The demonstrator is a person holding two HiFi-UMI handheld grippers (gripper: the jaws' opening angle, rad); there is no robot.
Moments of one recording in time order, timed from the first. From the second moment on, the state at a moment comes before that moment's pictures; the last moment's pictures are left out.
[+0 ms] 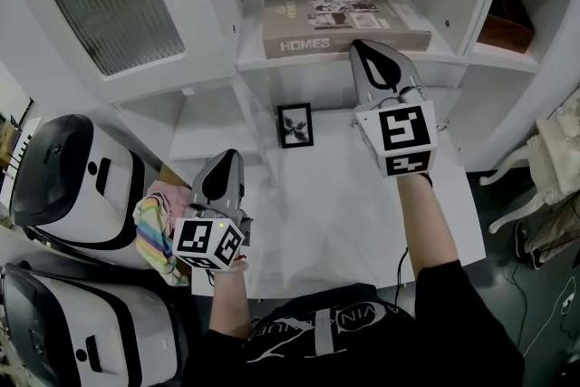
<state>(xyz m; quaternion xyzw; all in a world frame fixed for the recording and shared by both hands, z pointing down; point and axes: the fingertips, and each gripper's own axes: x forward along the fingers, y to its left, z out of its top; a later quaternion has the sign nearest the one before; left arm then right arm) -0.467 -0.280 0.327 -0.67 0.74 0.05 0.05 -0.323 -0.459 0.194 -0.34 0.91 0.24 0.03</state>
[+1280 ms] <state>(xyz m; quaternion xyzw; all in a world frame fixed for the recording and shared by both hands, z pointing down) -0.464 -0.273 0.348 -0.67 0.74 0.05 0.03 -0.310 -0.447 0.200 -0.32 0.93 0.17 0.09</state>
